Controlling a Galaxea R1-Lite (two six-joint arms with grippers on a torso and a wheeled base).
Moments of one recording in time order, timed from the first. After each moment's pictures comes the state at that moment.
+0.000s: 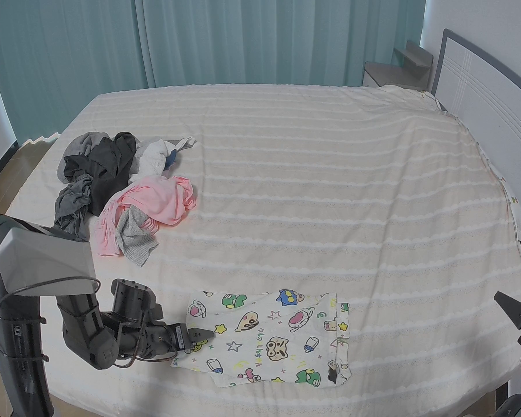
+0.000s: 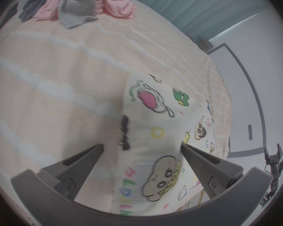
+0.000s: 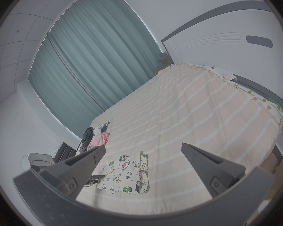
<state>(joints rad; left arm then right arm) -0.31 2.27 -0.42 -1.03 -0.29 -0.53 0.27 0.63 -0.17 -0.23 -0.12 0.62</state>
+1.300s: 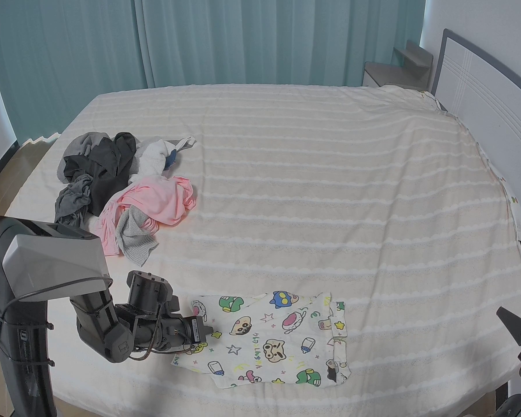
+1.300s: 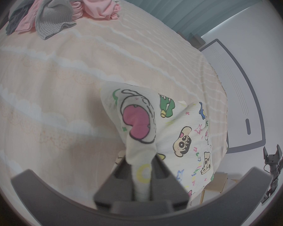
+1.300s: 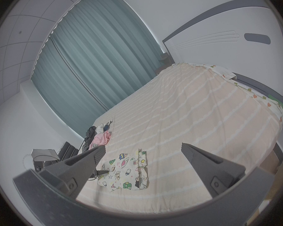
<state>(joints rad) -0.36 2.29 -0.54 -0.95 -0.29 -0.51 0.27 0.51 -0.13 -0.18 -0.10 0.62</state>
